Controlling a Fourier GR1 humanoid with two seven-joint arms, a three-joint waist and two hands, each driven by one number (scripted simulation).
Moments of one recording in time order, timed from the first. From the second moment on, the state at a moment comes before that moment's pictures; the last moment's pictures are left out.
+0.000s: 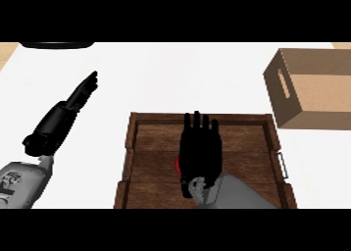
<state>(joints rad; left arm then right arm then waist) -0.26 0.44 -0.21 -1.47 0.08 -0.02 -0.11 -0.52 -0.03 0.72 -1.55 0.81 0.39 1.23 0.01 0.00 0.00</state>
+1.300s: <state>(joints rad) -0.24 0.43 -0.15 -1.50 0.05 -0.07 -0.09 -0.53 -0.02 0.81 -1.44 0.94 0.33 1.14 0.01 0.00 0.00</state>
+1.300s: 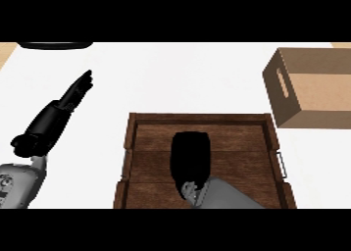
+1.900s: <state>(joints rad) -0.23 0.40 -0.15 -1.51 0.03 -0.07 -0.09 -0.51 -0.19 1.04 -1.77 0.85 0.29 0.56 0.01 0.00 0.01</state>
